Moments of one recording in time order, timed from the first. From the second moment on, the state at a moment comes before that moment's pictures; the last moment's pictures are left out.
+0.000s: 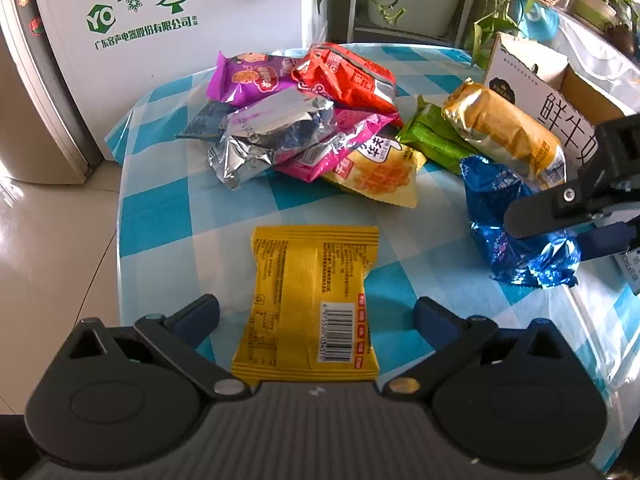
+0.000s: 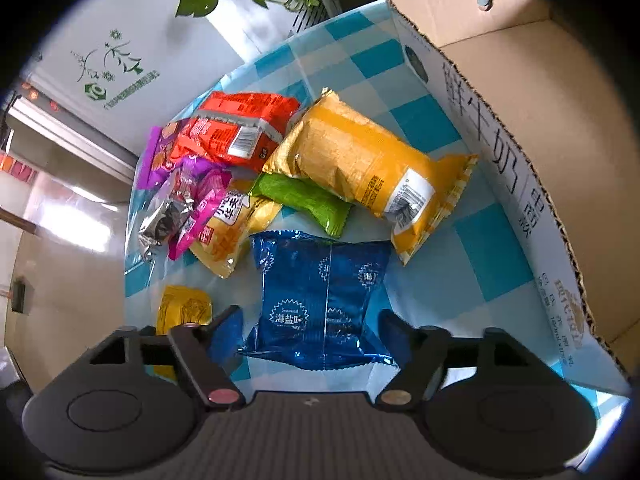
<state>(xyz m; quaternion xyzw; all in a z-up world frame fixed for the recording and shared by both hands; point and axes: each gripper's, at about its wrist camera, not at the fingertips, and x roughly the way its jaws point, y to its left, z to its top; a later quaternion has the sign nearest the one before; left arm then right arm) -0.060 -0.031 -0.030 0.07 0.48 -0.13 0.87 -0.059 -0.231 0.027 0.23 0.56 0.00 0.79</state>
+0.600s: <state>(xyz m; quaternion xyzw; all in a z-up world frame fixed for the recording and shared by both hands) -0.053 -0.020 -0.026 0.07 0.48 -0.12 0.87 -0.048 -0.213 0.016 0.19 0.58 -0.01 0.79</state>
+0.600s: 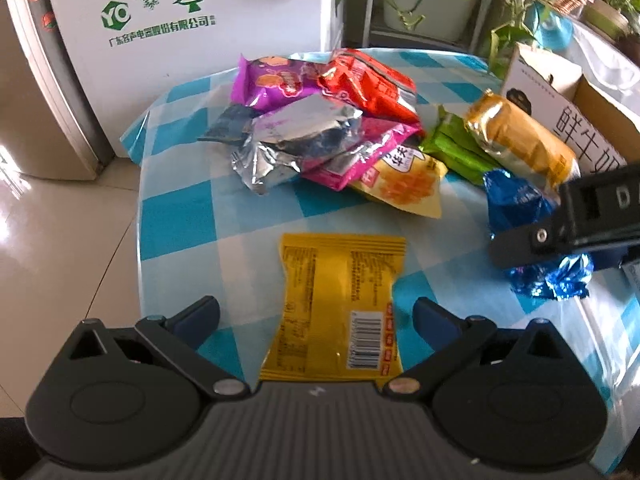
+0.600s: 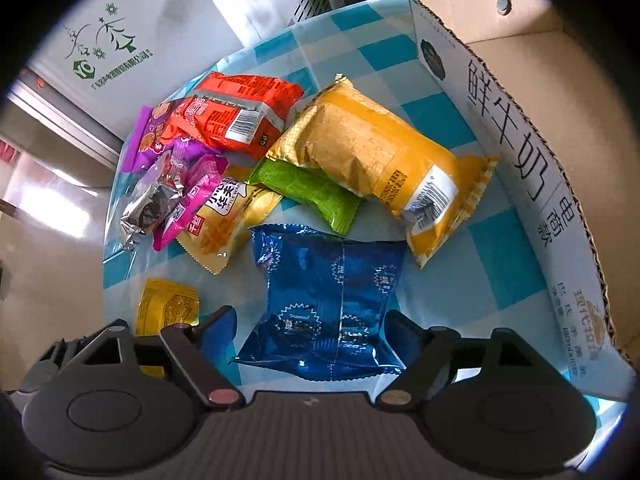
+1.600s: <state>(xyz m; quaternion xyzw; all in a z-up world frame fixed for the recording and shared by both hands) -0.061 -0.023 -0.009 0.05 0.45 -0.13 0.88 -0.053 -0.209 0.024 0.16 0.57 0.00 0.81</state>
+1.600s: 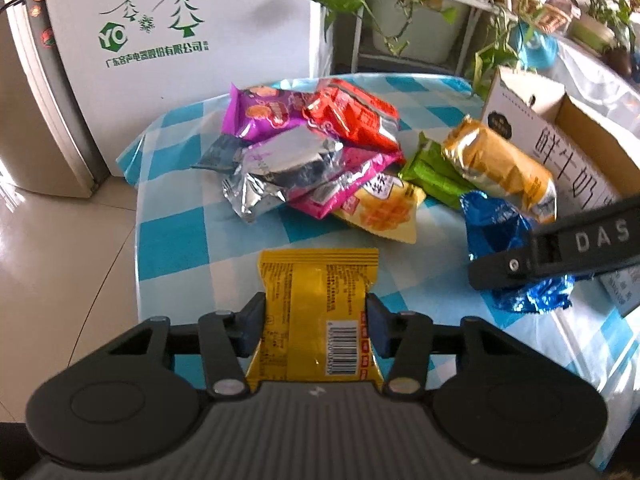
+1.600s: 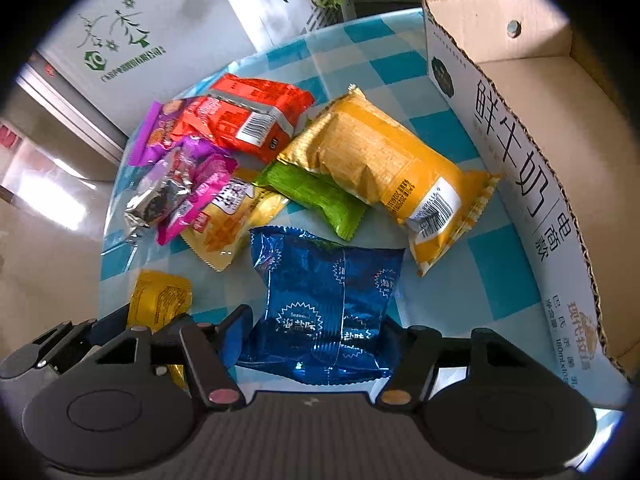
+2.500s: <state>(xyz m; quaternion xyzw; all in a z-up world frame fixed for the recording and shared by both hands) -0.086 -0.007 0.003 0.01 0.44 -0.11 0.89 -0.092 -0.195 0.045 0.12 0.53 0.03 0.84</state>
